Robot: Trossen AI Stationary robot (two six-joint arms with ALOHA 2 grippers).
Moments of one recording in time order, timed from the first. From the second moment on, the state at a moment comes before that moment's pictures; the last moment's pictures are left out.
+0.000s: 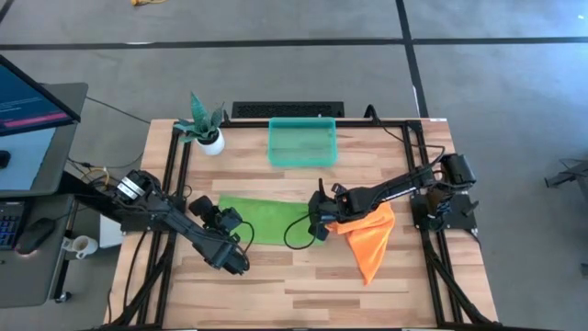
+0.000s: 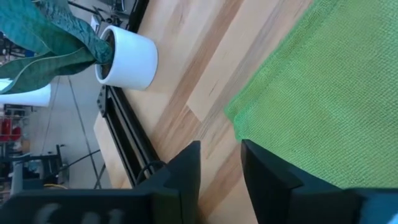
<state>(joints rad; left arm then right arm) -0.58 1.79 1.14 -1.57 -0.61 -1.37 0.17 1.79 1.07 -0.49 0.31 0.57</state>
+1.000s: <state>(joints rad) -0.61 1.79 1.14 -1.13 -0.63 -1.20 0.12 1.61 1.08 -0.66 0.26 0.55</state>
